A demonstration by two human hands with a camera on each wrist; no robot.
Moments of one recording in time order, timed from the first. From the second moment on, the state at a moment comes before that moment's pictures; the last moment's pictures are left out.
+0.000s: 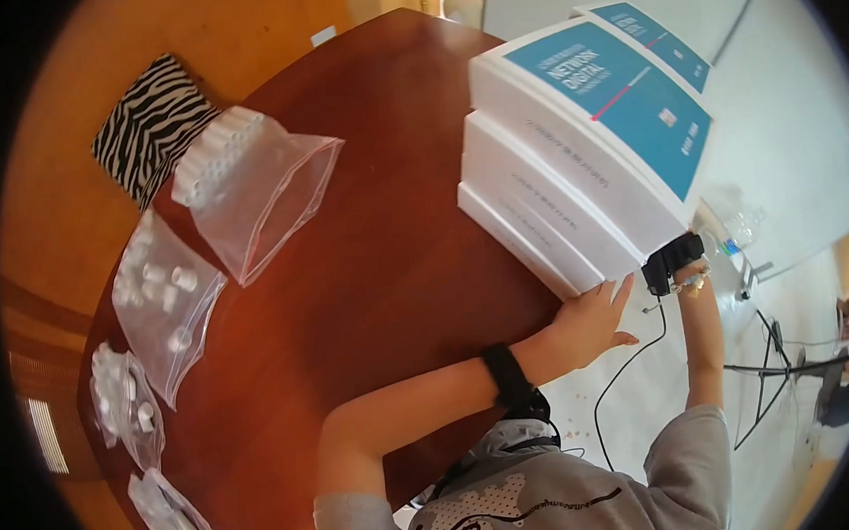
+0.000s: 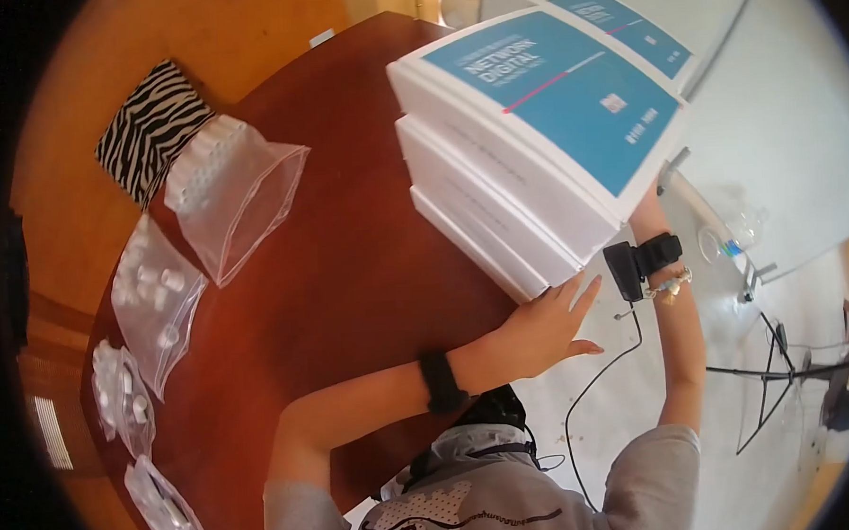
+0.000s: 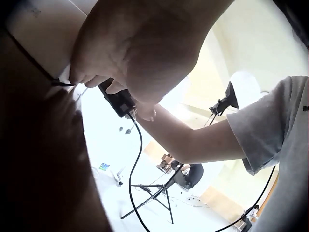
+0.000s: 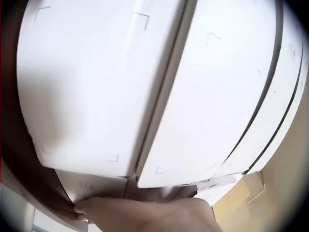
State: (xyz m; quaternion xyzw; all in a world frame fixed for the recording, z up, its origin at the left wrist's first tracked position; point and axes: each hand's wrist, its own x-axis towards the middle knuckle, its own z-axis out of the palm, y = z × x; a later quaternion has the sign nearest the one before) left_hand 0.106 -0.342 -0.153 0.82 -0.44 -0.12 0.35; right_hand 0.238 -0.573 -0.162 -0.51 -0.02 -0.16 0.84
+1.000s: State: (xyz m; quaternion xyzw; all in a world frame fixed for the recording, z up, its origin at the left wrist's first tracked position) left_hand 0.252 -0.247 -0.170 0.95 -0.27 0.03 0.13; right_hand 0.444 -0.472 -0.161 -0.62 0.06 -0.05 0.78
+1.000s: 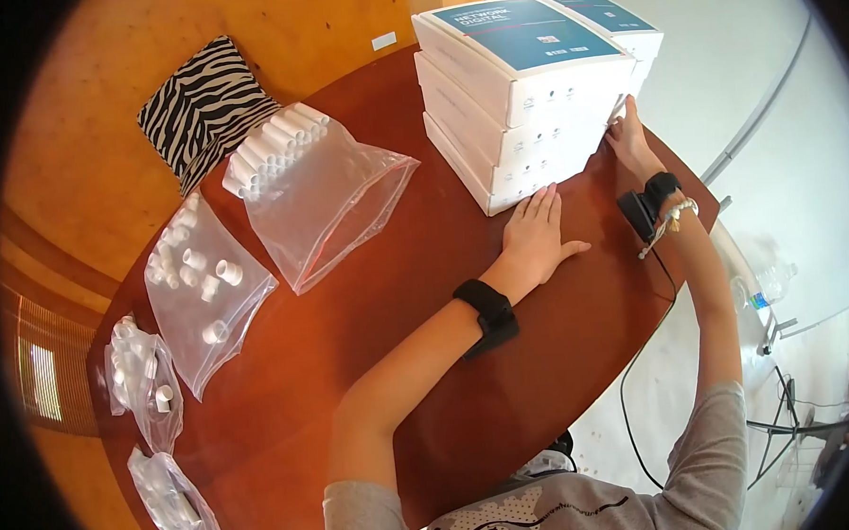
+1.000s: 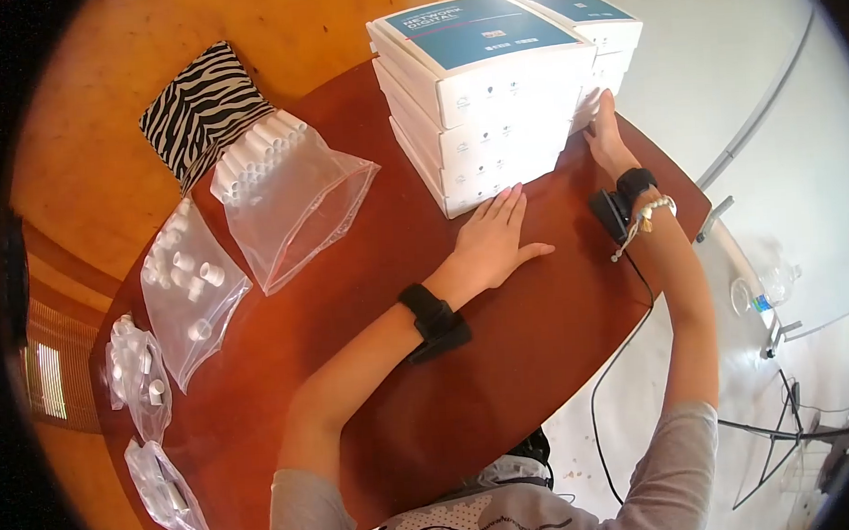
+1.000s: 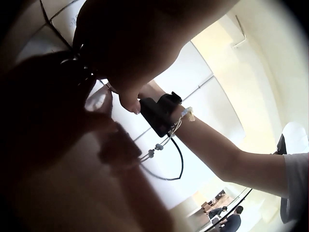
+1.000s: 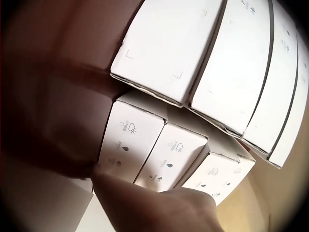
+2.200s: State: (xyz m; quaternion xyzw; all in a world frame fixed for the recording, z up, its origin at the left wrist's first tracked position) left_hand 0.163 -0.052 -0.104 0.93 0.13 0.33 -0.10; right_hand 0.299 -0.261 -0.112 -0.81 -0.39 -0.06 0.43
